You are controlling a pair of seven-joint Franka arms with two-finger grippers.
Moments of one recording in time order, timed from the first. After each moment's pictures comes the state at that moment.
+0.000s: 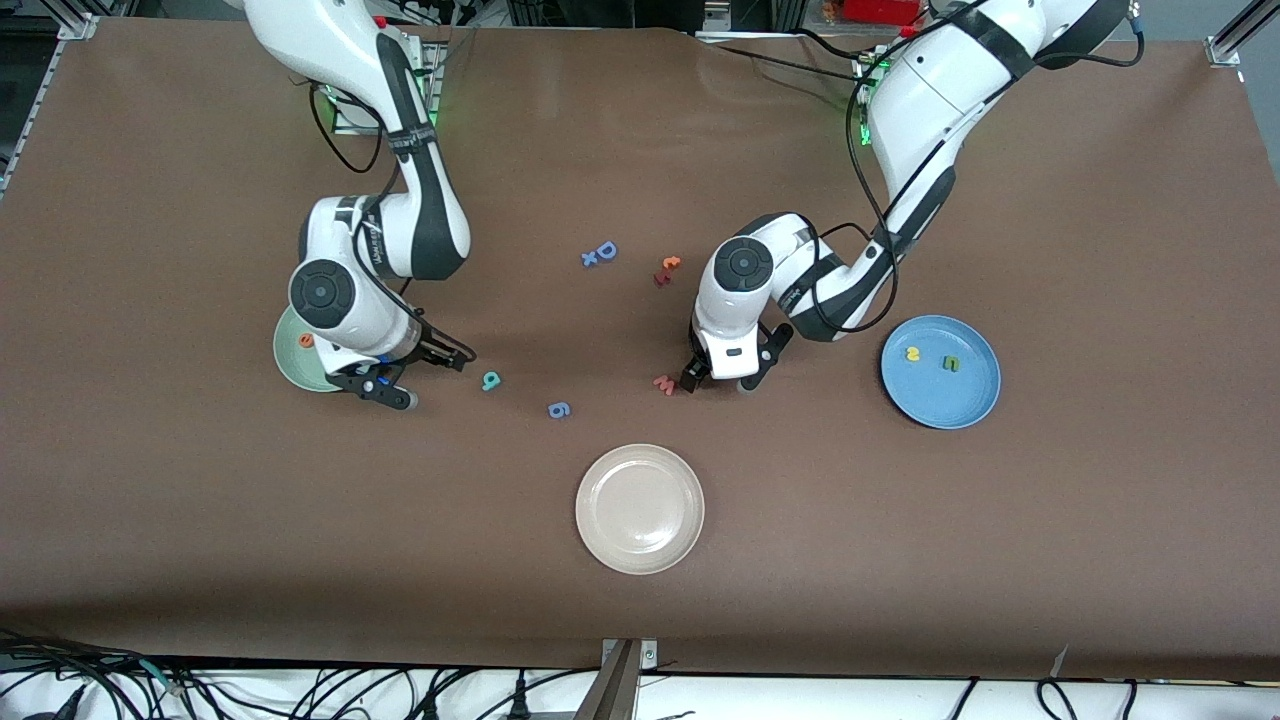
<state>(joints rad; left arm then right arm) -0.25 0.77 -0.43 -1.74 0.42 2.47 -1.88 0.93 0.57 -0.64 -1.90 0.47 2.21 0.42</state>
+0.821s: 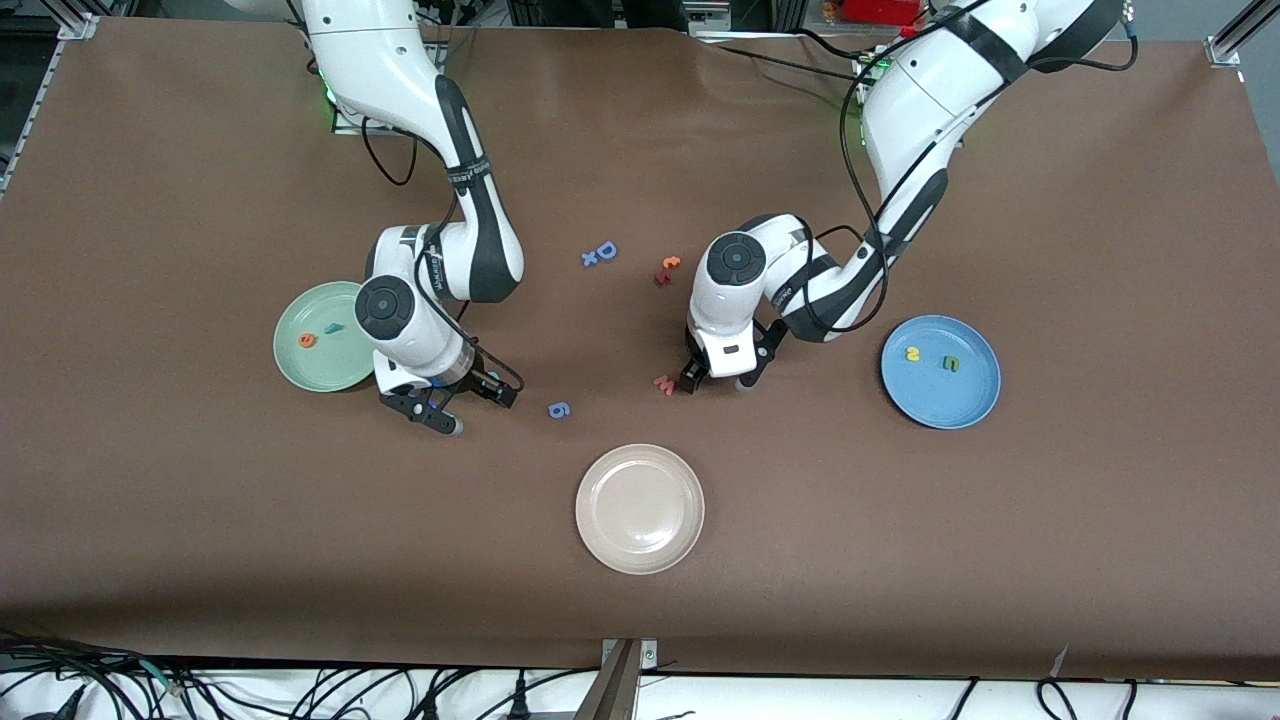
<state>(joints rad) -0.27 0.78 -0.43 -1.73 0.48 2.49 -1.98 0.93 0.72 -0.57 -1.77 0.60 2.36 0.48</state>
